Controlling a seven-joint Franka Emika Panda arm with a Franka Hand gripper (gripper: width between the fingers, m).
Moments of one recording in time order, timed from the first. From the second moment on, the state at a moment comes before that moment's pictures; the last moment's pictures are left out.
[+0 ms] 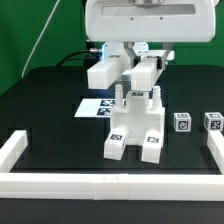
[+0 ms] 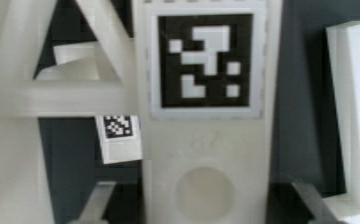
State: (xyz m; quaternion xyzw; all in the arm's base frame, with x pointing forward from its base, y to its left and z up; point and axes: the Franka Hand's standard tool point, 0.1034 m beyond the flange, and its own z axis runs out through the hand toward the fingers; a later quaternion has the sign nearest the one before) arm 0.534 0.024 0.153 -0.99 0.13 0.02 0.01
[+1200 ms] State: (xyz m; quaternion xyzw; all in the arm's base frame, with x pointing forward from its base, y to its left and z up) arm 0.524 0.045 0.132 -1.00 0.10 -0.01 -0.01
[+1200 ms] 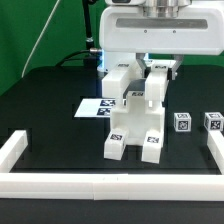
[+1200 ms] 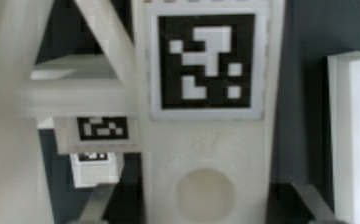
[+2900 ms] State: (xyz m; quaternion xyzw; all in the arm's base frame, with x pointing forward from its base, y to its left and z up) arm 0.512 0.040 0.114 -1.00 0.10 0.00 -0.01
